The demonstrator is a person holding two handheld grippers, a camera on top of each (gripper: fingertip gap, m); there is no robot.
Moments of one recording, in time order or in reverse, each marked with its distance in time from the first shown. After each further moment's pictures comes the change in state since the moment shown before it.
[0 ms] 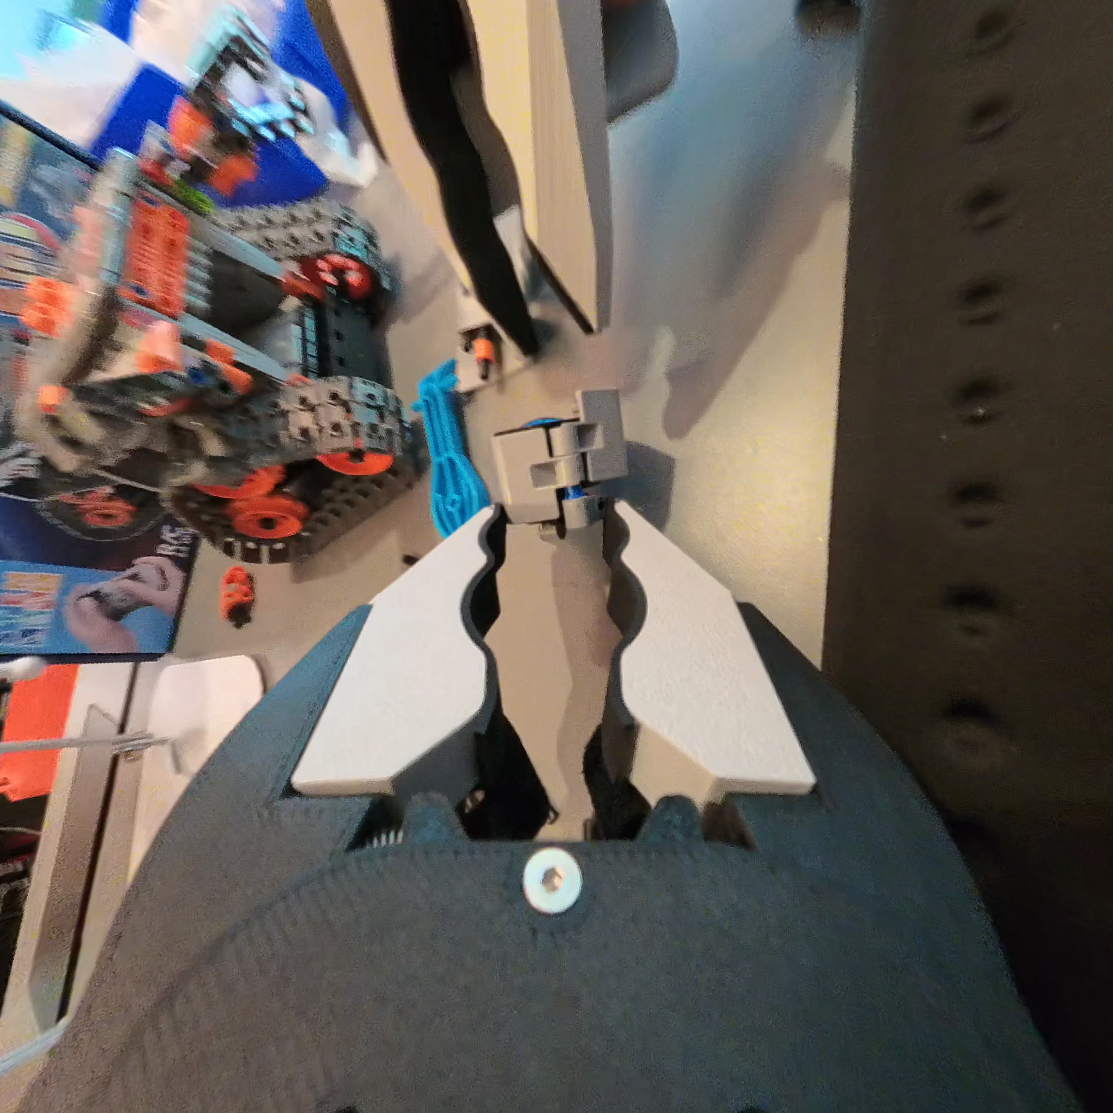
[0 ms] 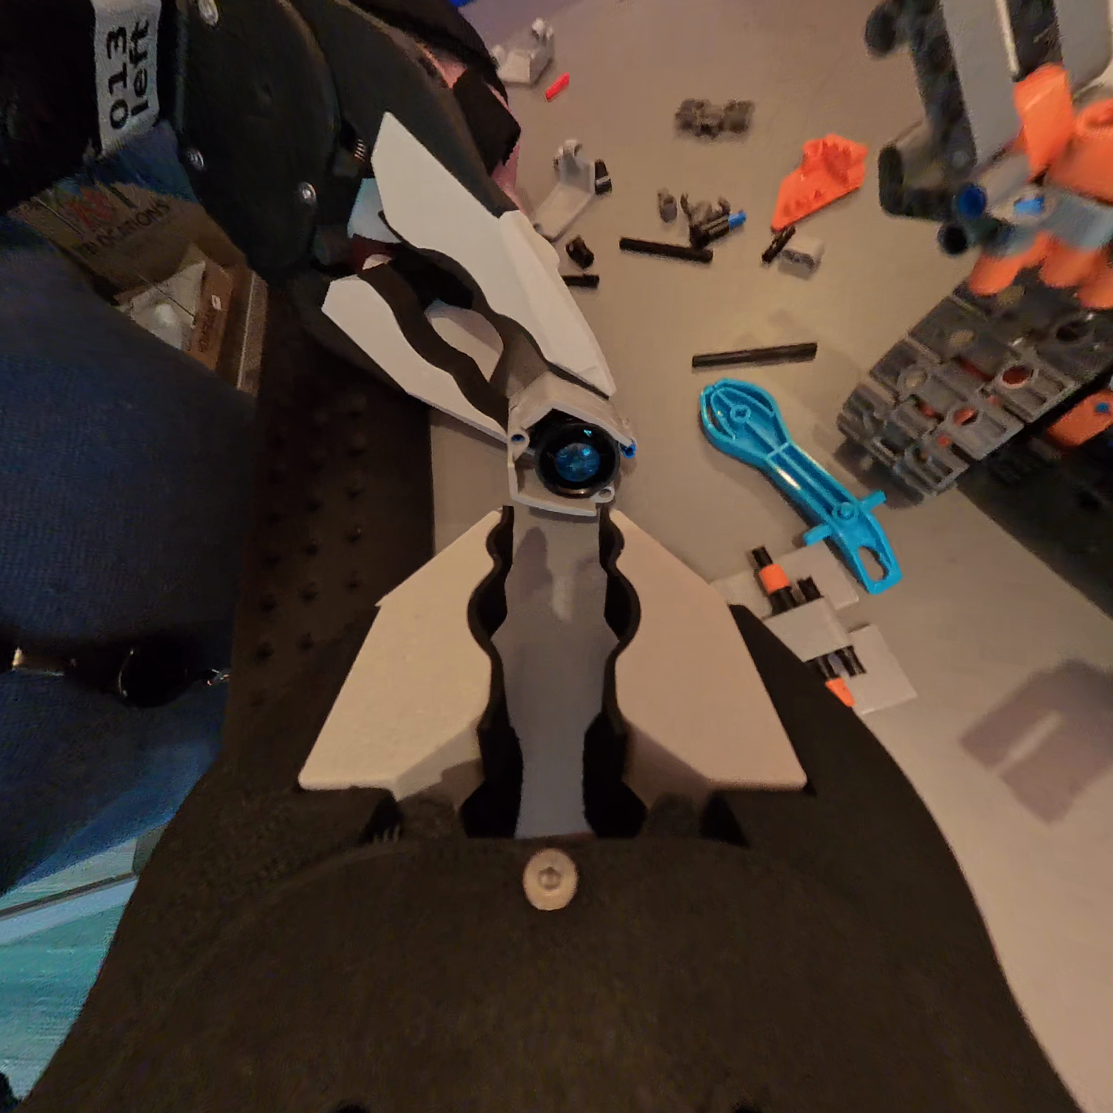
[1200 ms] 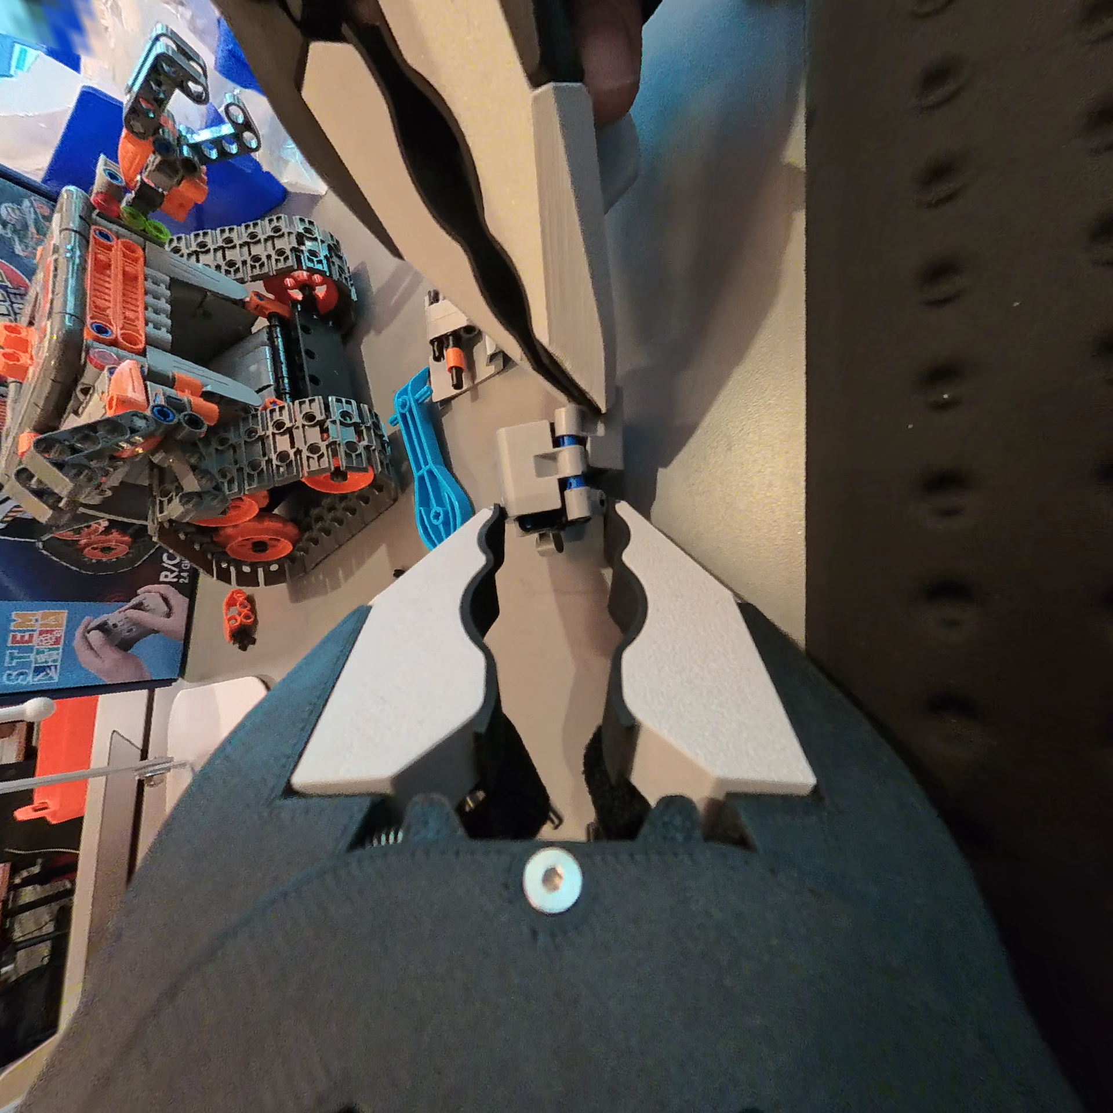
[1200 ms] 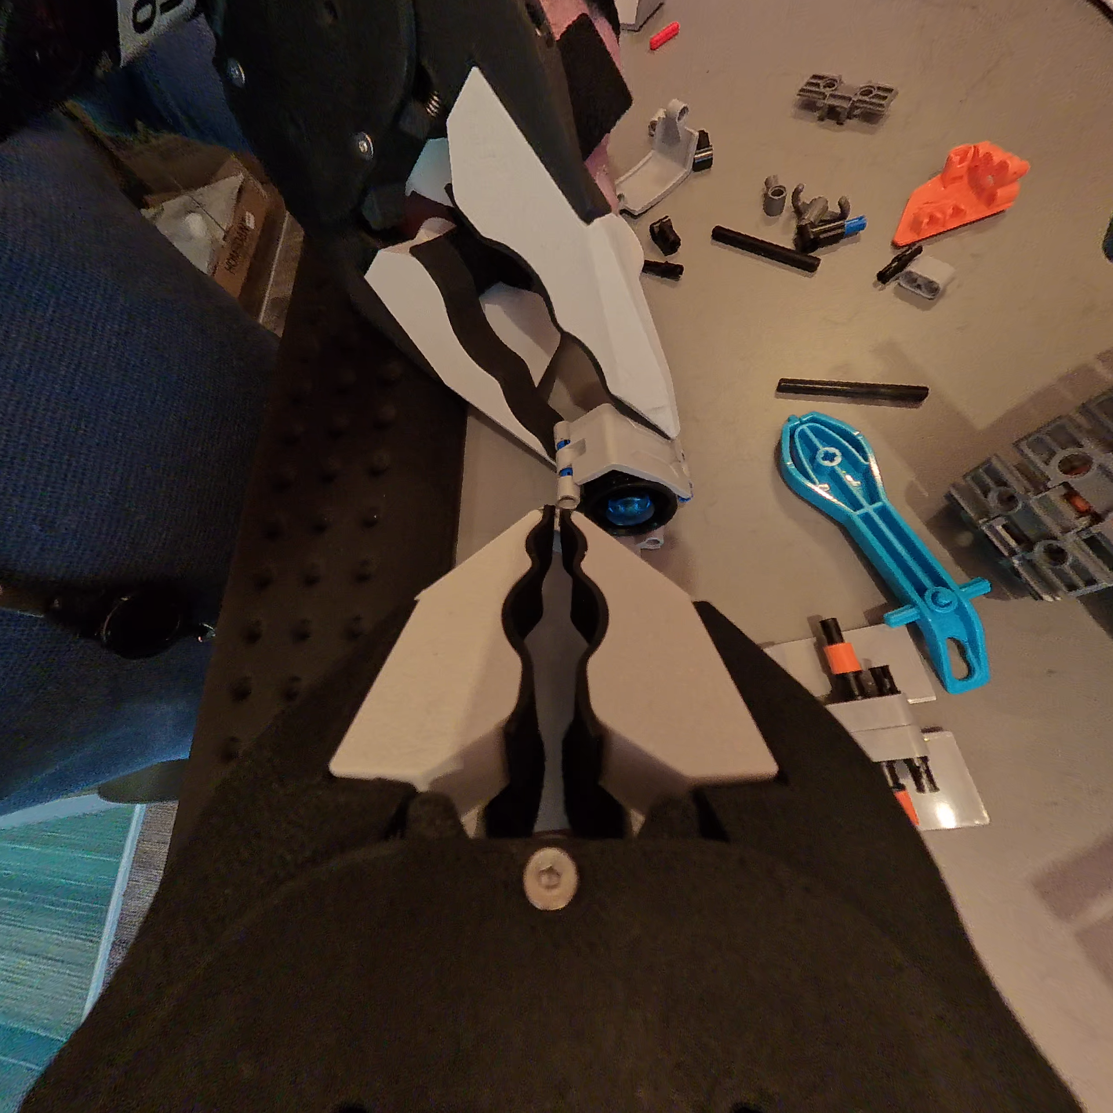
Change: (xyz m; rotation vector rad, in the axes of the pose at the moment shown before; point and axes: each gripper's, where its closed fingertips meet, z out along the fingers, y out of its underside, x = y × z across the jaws) left arm 0.007 -0.002 0.002 -0.023 0.027 0.072; right arm -0.017 0.006 0.023 -0.050 -0.083 -0.131
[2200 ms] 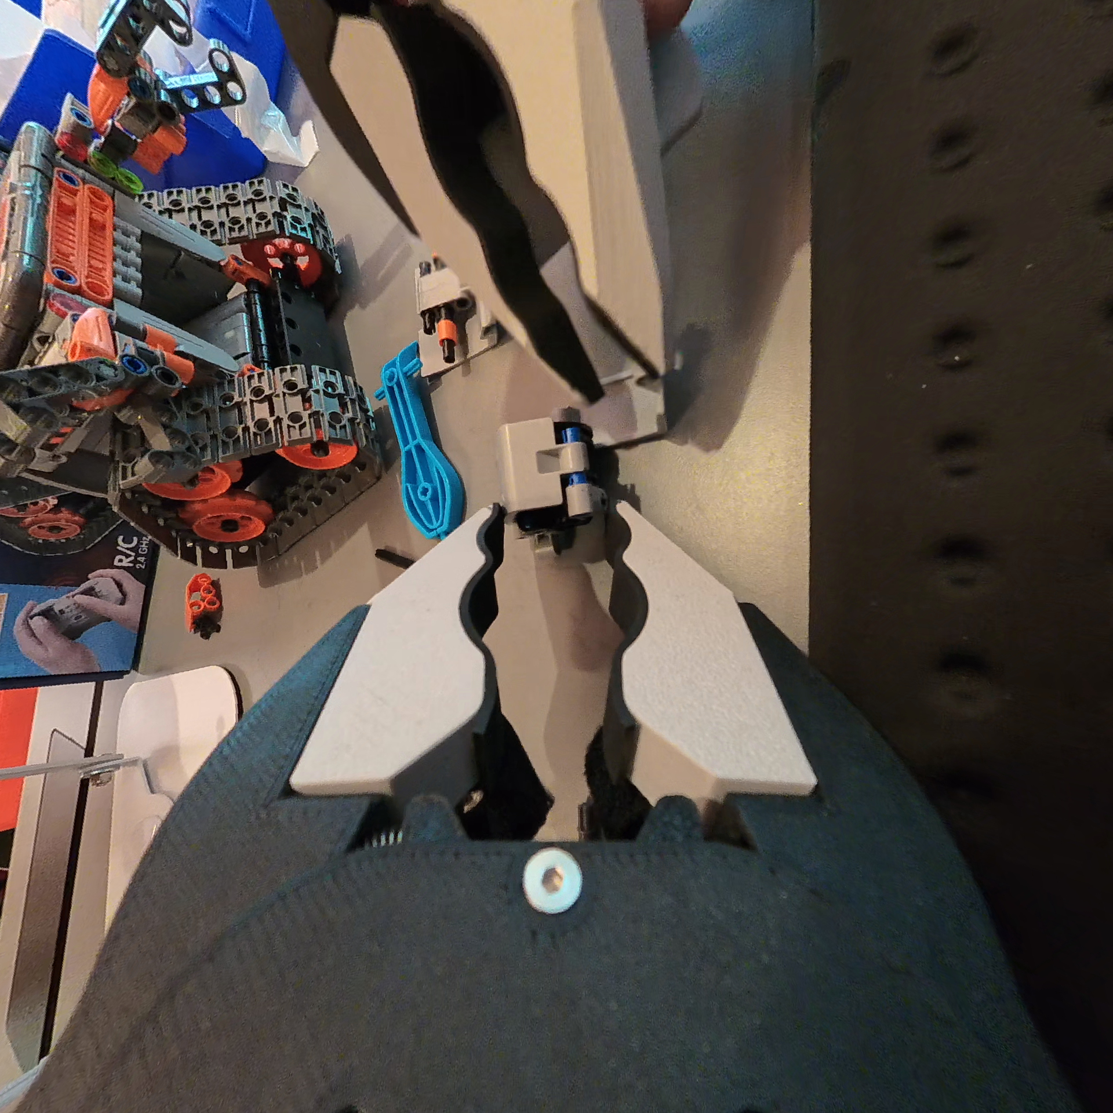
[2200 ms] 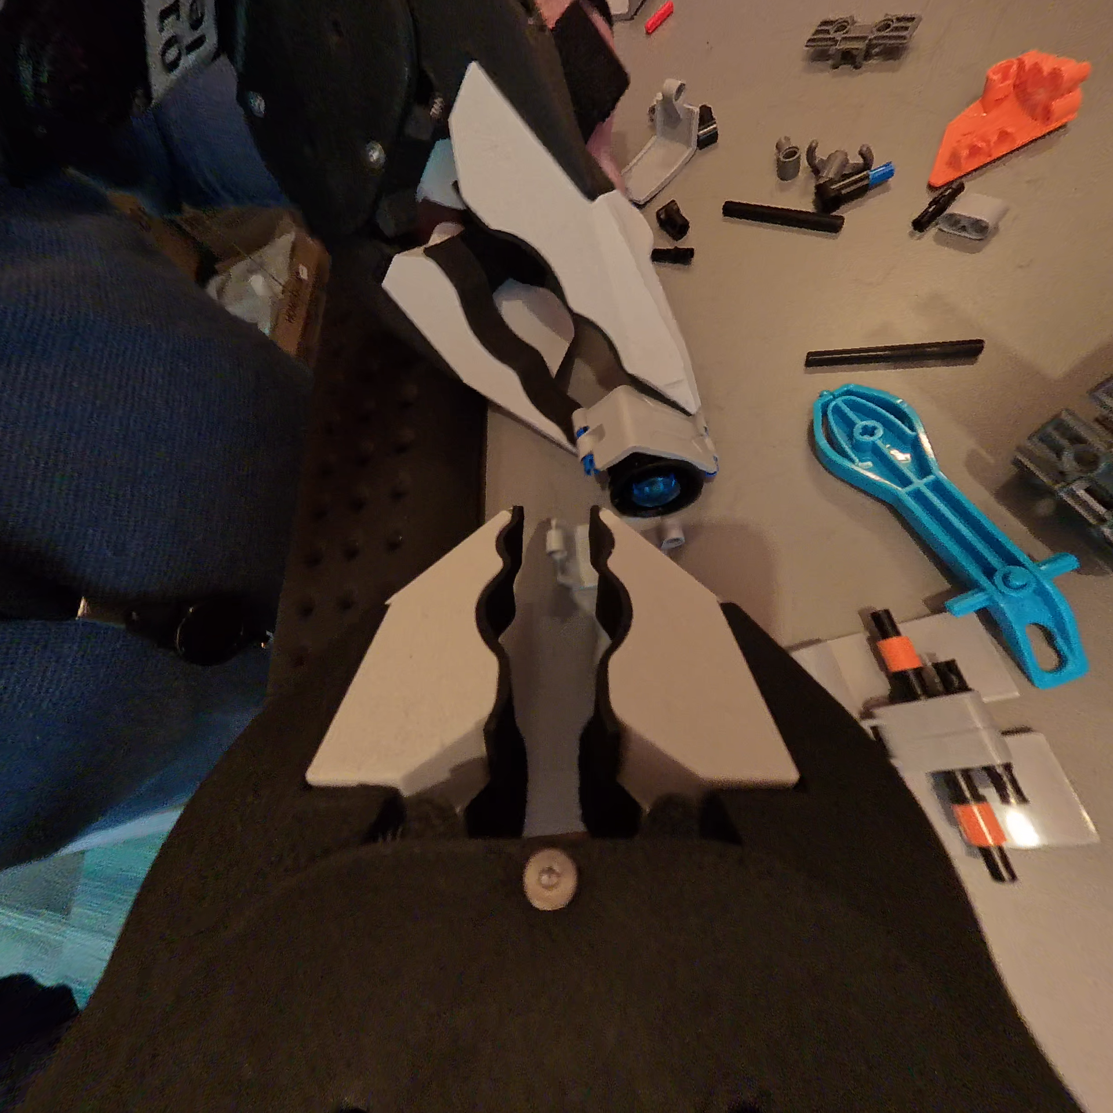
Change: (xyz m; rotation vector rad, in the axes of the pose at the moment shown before) left arm 0.002 0.009 -0.002 0.012 0.042 -0.050; right arm -0.006 -0.001 0.005 0.010 -0.061 0.136
